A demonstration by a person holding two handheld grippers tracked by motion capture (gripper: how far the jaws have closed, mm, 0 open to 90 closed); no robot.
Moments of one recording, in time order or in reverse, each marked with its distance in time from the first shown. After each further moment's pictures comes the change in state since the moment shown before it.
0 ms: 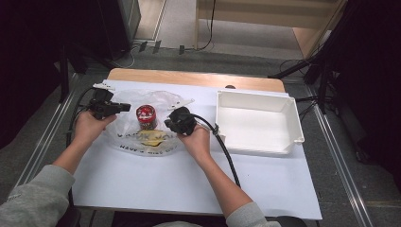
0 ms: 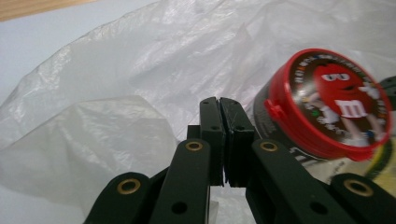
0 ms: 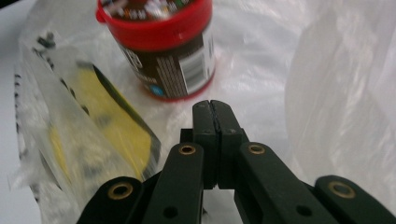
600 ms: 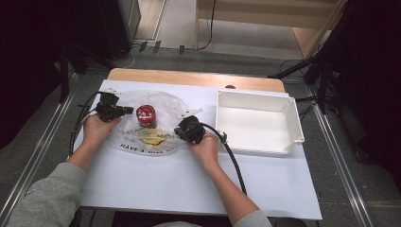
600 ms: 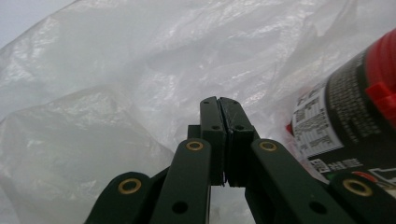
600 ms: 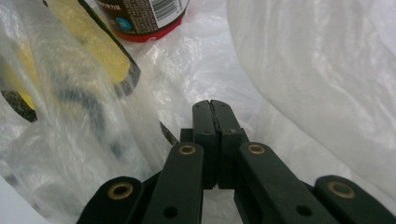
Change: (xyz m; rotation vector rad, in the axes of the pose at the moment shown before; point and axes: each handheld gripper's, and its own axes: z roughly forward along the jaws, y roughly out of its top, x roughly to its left) left arm 0.019 -0.016 0.034 0.021 0.033 -0.034; right arm -0.013 -0.037 -0.003 0.041 -0.035 0.028
